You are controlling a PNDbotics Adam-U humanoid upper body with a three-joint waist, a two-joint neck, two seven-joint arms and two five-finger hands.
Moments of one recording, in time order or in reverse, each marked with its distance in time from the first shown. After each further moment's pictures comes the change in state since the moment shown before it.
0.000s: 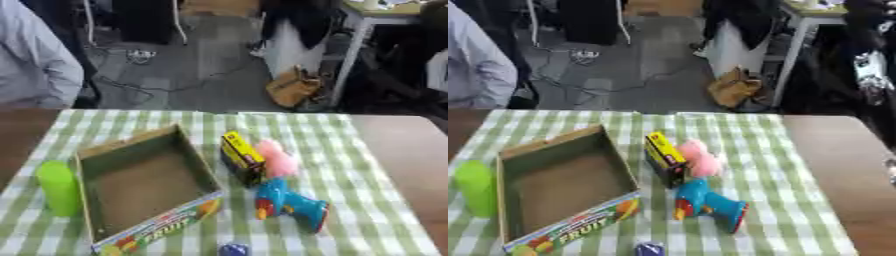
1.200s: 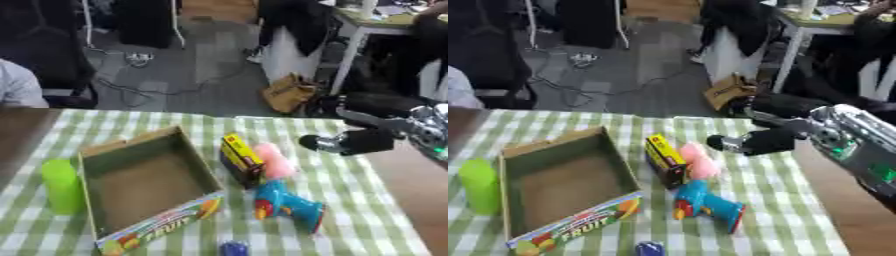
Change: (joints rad) left arm -0.002 0.008 -0.031 0.000 0.029 -0.003 -0.039; right arm -0.320 -0.060 0.471 0.391 0.173 0.037 0.546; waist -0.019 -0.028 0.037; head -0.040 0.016
